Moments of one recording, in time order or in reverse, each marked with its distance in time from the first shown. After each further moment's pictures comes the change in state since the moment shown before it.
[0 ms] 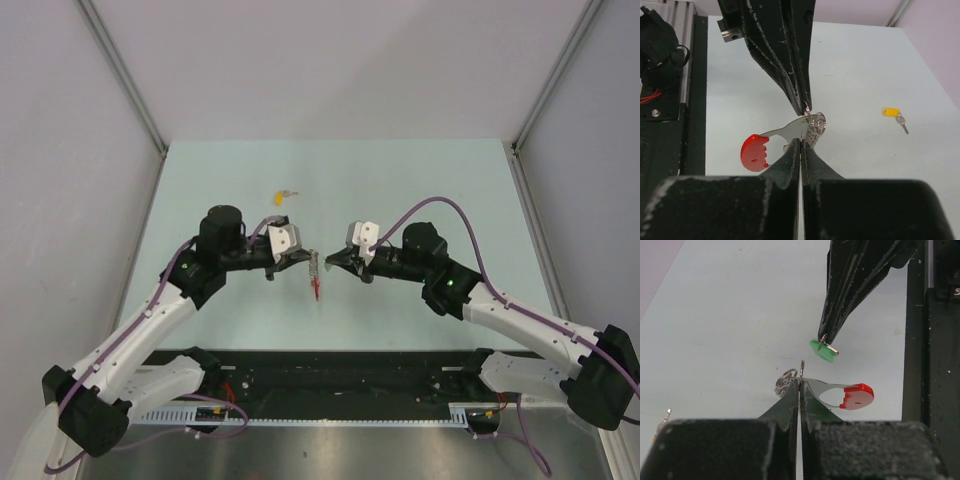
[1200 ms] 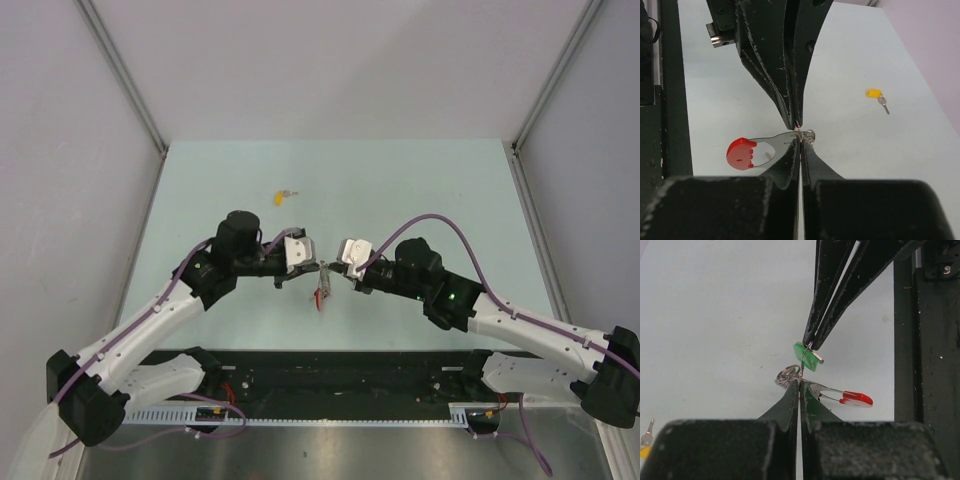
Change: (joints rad) left arm -0.102 0.044 -0.008 -0.029 -0.054 0.054; right arm 0.145 -0.055 -0.007 -0.113 0.271 -0.090
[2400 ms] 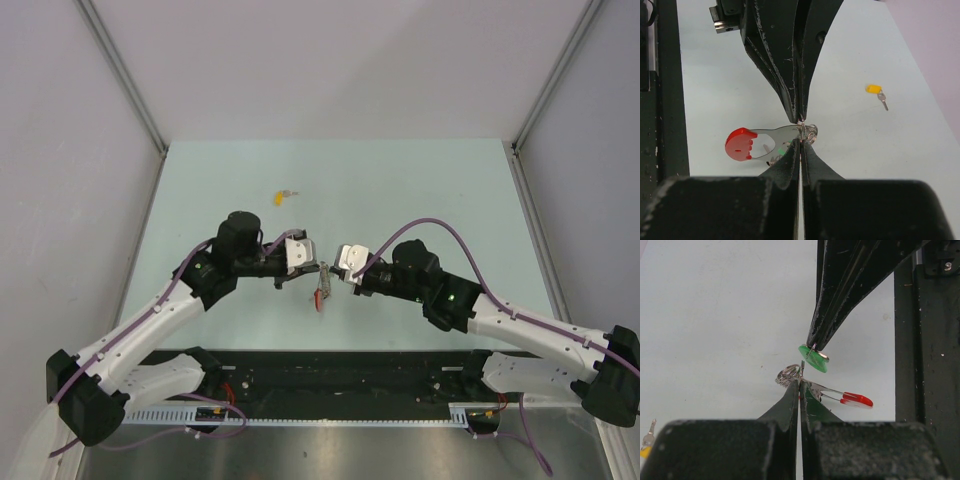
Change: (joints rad) left arm -0.006 0.000 0.000 -0.007 -0.007 0.013; right arm 0.015 0.000 0.000 -0.037 0.016 -0.049
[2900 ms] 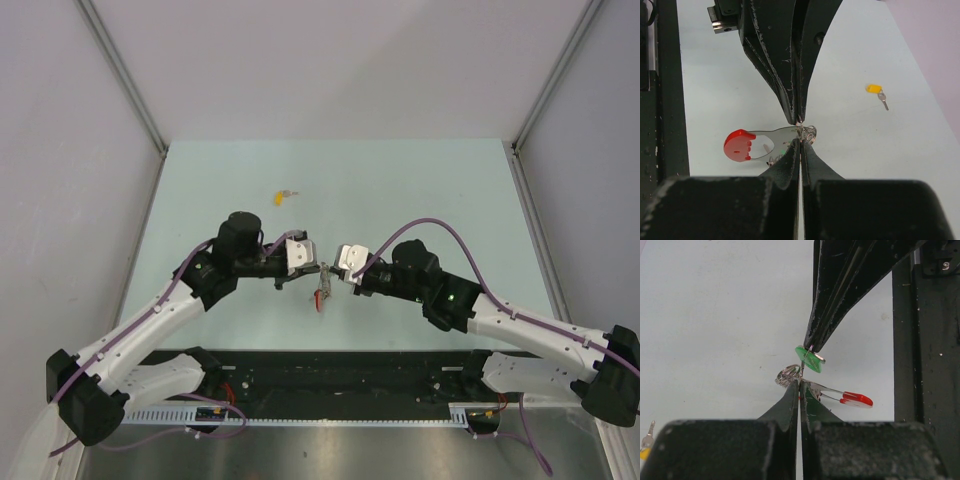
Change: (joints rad) left arm -0.006 0.000 0.000 -0.001 0.000 0.003; right arm 0.000 0.002 0.000 0.000 0.000 0.000
